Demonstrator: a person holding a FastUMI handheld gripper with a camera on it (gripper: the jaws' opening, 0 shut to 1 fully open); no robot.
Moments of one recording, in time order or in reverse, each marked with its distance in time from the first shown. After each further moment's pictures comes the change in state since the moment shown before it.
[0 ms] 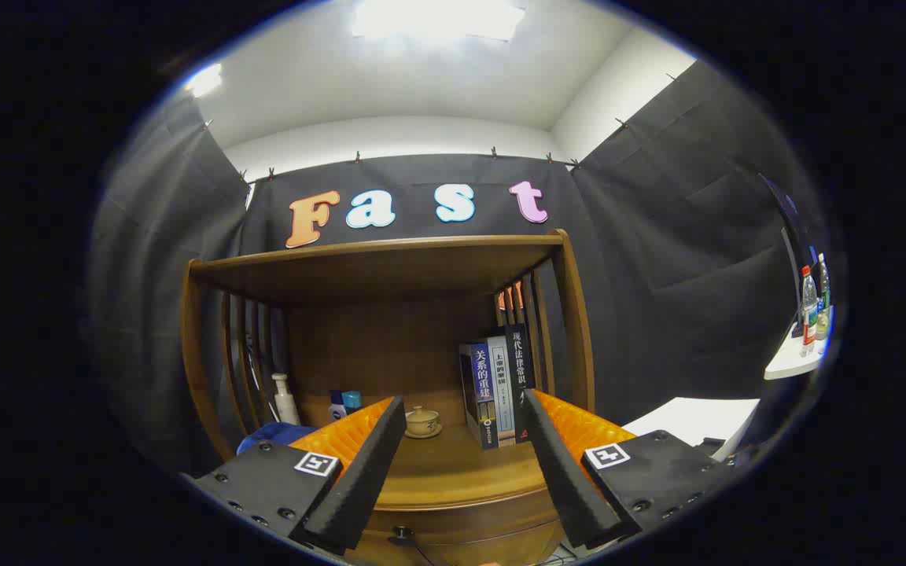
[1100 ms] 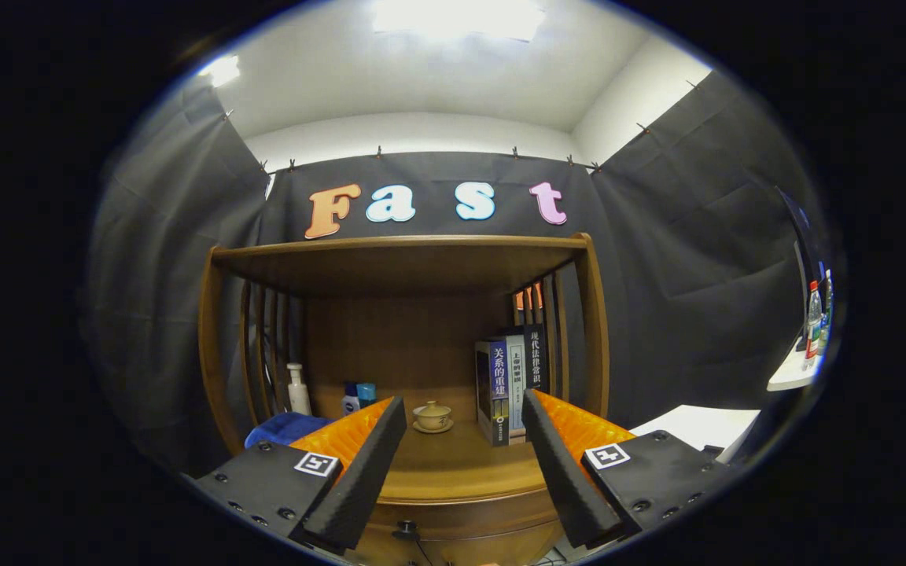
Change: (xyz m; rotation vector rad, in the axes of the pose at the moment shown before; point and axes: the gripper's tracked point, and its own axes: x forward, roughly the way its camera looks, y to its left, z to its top) arm -0.003 0.028 -0.019 -0.056 0.037 0.061
